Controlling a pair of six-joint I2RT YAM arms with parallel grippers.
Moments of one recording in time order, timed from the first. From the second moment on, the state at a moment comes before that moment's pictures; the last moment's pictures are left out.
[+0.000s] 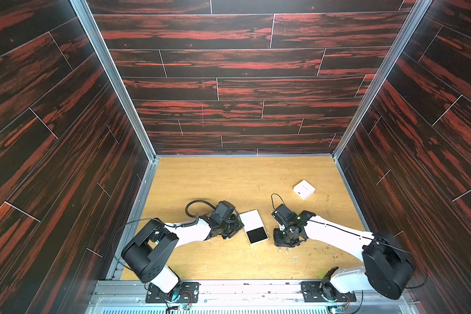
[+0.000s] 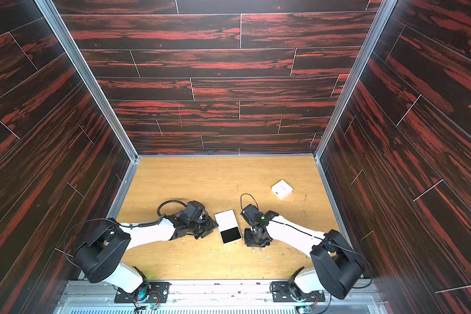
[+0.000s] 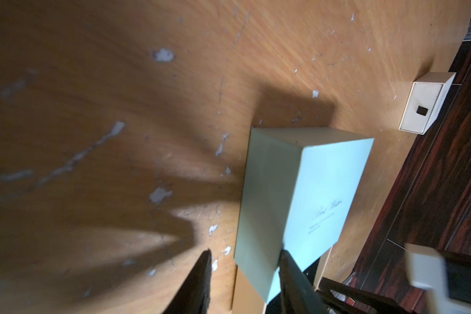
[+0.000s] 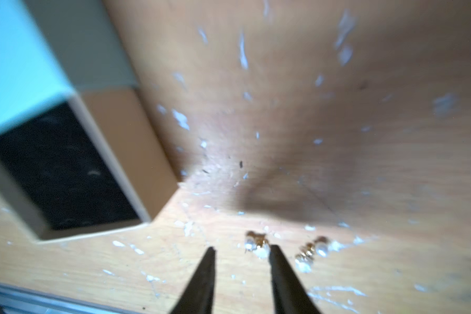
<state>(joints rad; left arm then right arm) -0.68 1.57 0.70 -0.05 0.25 -1.24 0.77 1.40 0.81 -0.79 -0.07 0.70</state>
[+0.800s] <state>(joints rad) -0.52 1.91 1.22 -0.40 0.21 -1.09 0.93 1.50 0.84 -0.68 -0.11 0.67</state>
